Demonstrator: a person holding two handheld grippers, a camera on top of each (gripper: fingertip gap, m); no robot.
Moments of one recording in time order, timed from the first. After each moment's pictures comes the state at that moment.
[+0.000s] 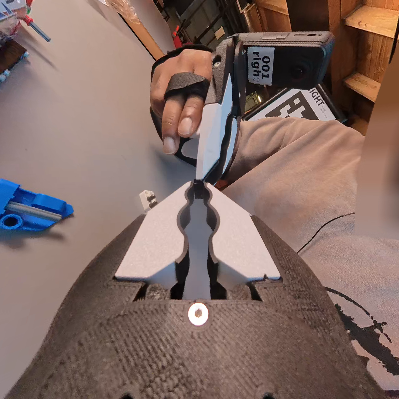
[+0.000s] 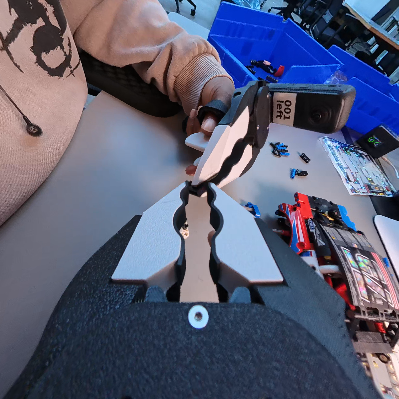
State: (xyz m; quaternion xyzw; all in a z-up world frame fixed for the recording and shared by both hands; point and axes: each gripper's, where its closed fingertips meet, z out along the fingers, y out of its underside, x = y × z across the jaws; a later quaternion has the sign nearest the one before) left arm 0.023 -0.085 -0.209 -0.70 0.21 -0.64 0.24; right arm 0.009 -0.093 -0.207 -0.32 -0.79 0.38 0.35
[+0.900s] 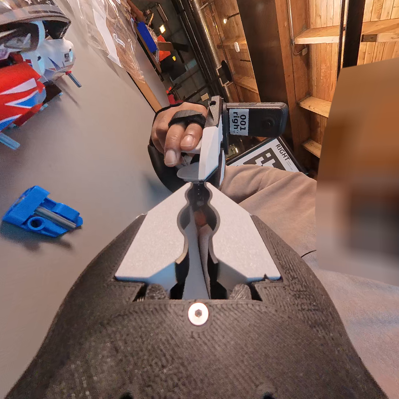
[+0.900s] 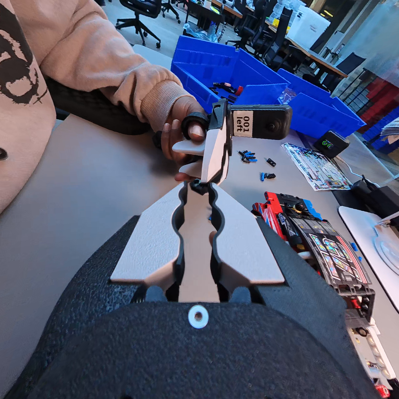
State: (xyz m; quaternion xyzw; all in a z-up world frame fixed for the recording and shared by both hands) left arm 0.008 -0.060 -0.188 -0.66 0.10 -0.69 0.27; right arm 0.001 -0.073 -0.188 -0.34 -0.74 0.41 0.42
